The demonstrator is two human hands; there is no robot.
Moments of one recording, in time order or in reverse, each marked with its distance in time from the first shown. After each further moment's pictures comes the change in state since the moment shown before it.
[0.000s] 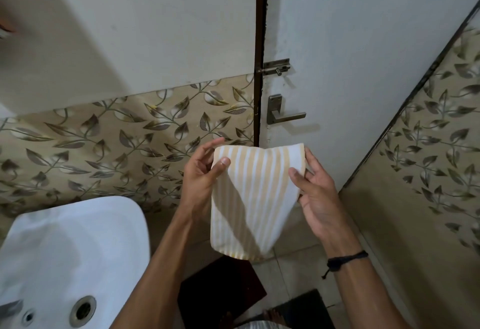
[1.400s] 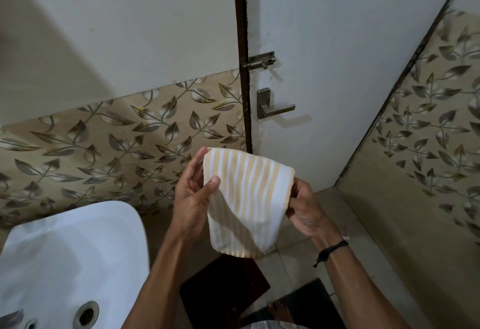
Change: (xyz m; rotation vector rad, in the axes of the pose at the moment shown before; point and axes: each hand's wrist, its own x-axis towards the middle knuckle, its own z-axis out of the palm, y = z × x) left_hand -0.034 -0.016 -0.003 -0.217 0.025 -0.107; right_hand 0.000 0.049 -0.029 -0.009 -0.174 0.071
